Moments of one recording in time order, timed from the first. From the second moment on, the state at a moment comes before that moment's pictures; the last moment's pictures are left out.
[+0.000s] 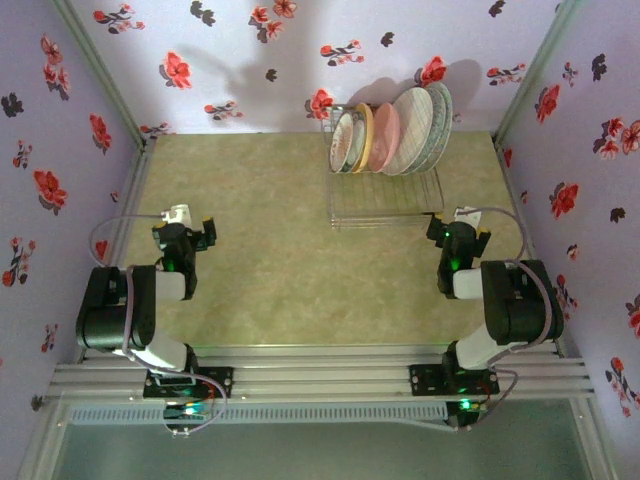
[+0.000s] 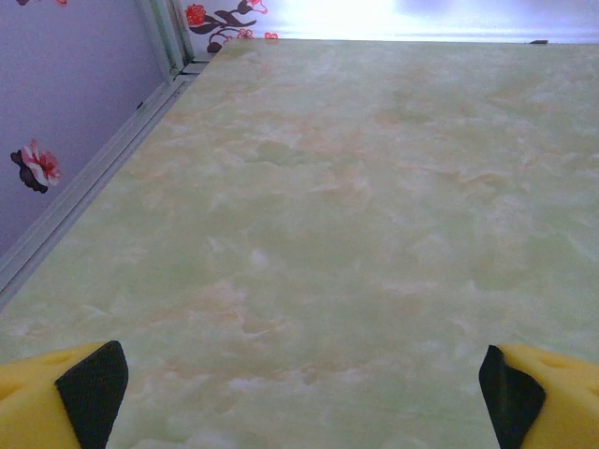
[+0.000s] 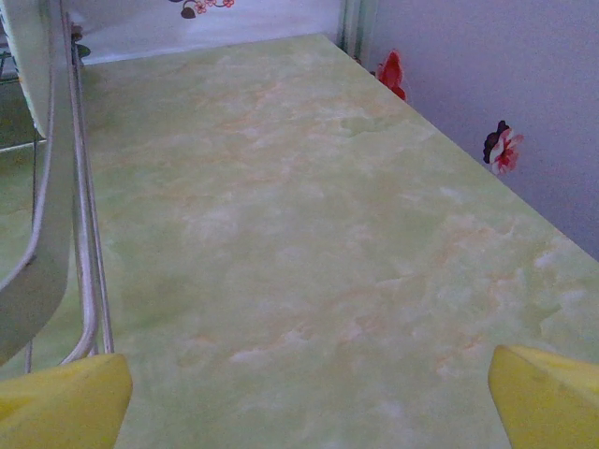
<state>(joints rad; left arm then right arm) -0.01 1.53 0.38 0.80 -0.20 -0.01 0.04 1.55 0.37 0.80 0.36 0.12</state>
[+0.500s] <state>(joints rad) -0.01 1.53 0.36 0.83 -0.25 -0.02 0.13 1.15 0.34 0.63 0.47 0.10</state>
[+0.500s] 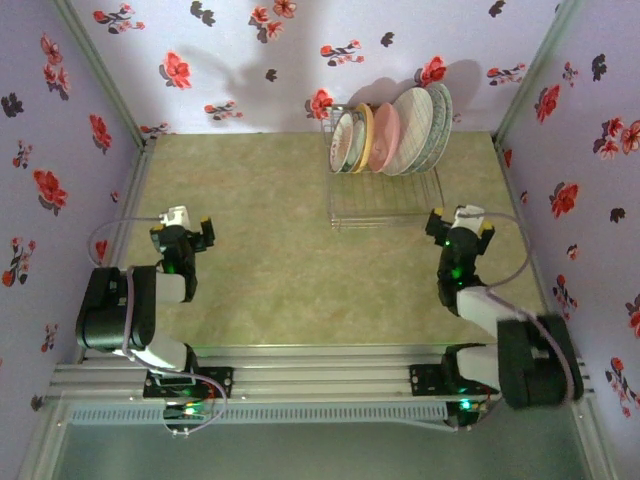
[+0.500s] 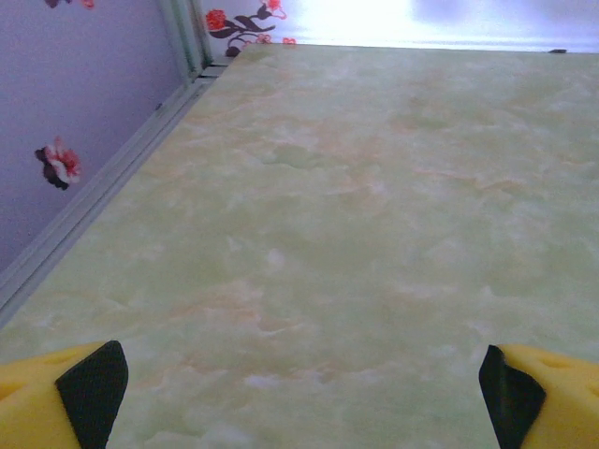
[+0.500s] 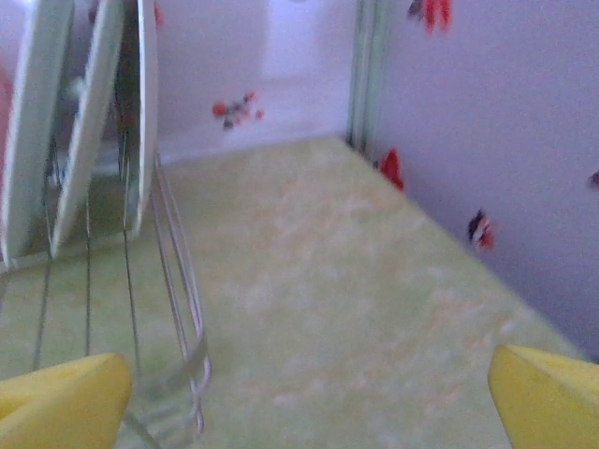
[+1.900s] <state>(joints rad) -0.58 1.18 1.06 -0.30 -0.04 -0.60 -0.17 1.53 0.93 0.06 -0.41 0.05</state>
